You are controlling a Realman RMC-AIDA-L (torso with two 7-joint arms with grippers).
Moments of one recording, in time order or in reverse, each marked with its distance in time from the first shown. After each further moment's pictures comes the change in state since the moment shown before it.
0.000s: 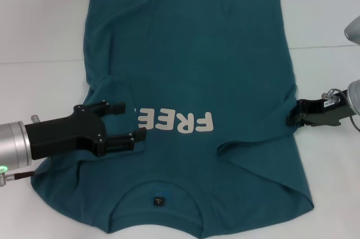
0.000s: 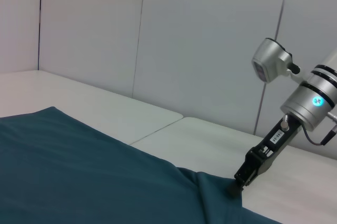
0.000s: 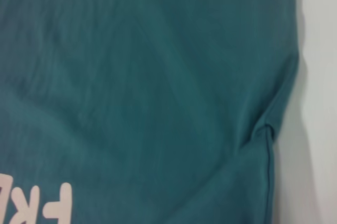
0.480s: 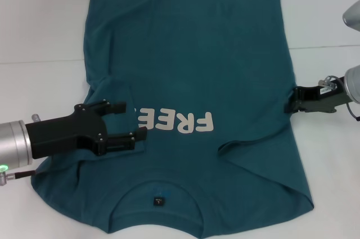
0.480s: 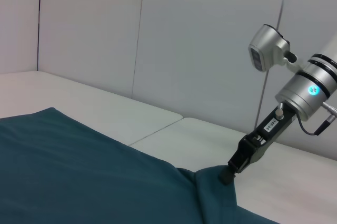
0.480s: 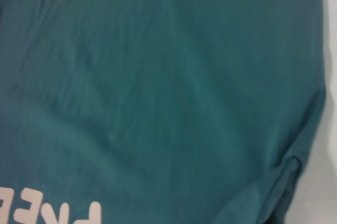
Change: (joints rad) left arm -0.003 0.000 0.000 0.000 0.000 0.000 -0.001; right arm 0.014 0.006 0.000 -0.056 0.016 -0.026 0.000
